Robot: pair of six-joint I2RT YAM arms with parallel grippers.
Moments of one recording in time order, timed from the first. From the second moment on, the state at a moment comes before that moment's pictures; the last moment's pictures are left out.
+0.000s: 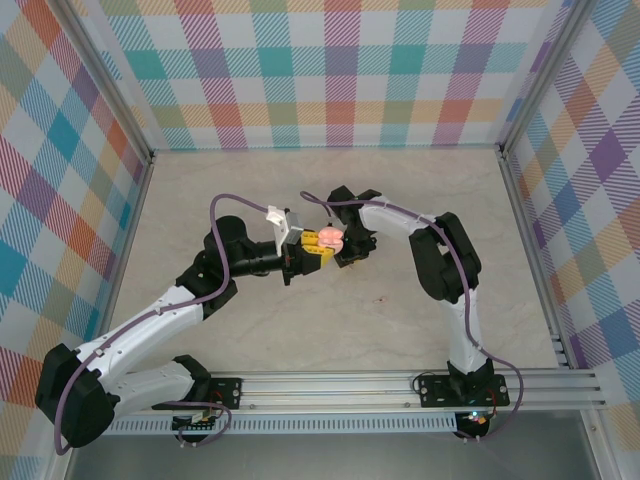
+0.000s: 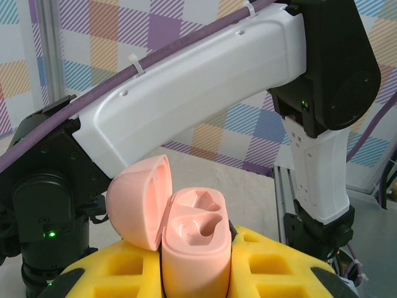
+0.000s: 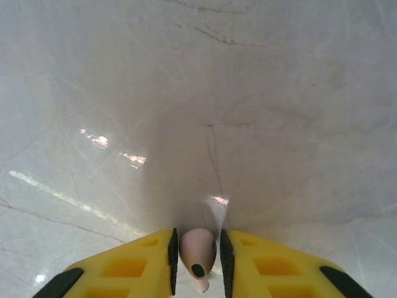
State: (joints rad) left arm -0.66 1.07 0.77 0.23 0.69 -0.11; right arm 0.62 2.15 1.61 -0.97 -0.12 0.13
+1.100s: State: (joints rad) left arm -0.66 1.07 0.76 0.23 0.66 -0.11; right arm 0.52 2.12 1.56 -0.92 -0.14 0.25
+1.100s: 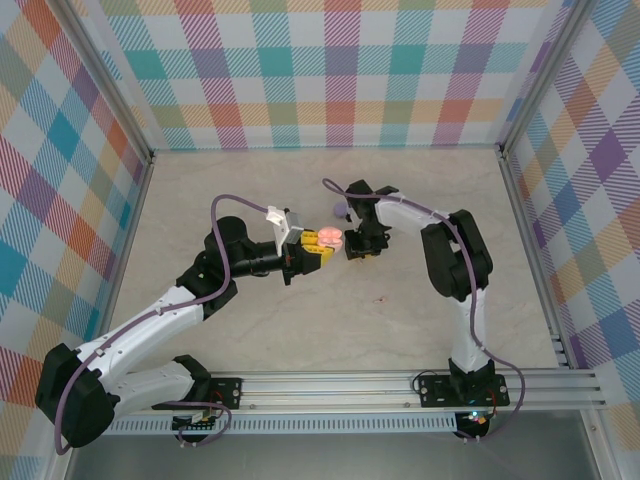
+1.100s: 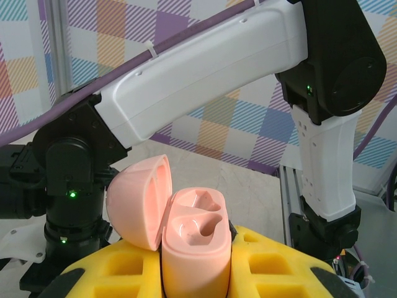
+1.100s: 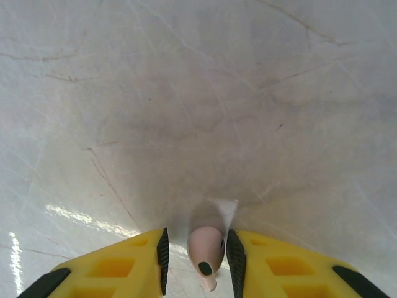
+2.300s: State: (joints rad) left arm -0.66 1.07 0.75 0.23 0.66 -0.11; right arm 0.53 2.19 1.69 -1.06 -0.07 0.18
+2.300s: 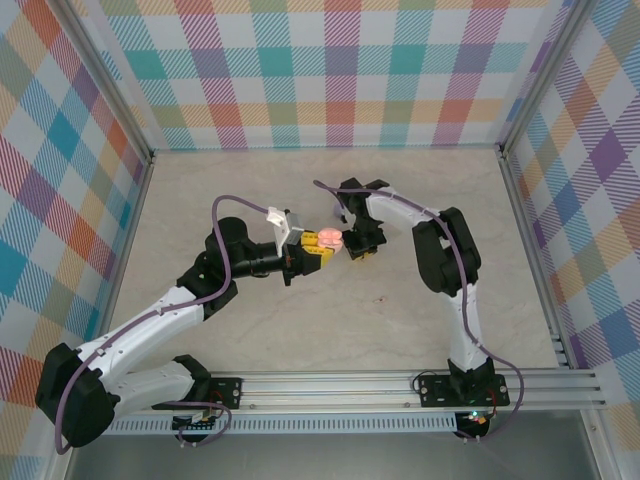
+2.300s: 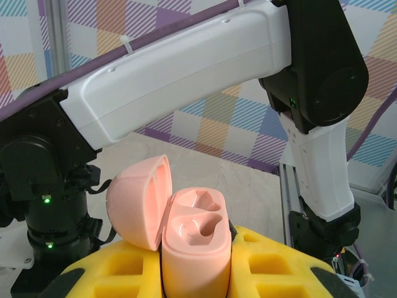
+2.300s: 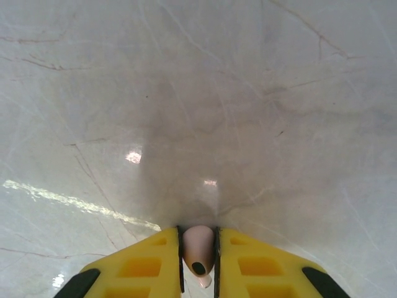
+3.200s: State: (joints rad) left arm -0.66 1.09 0.64 0.40 0.44 -0.21; right arm 0.42 1.50 1.19 -0.47 -0.47 0.37
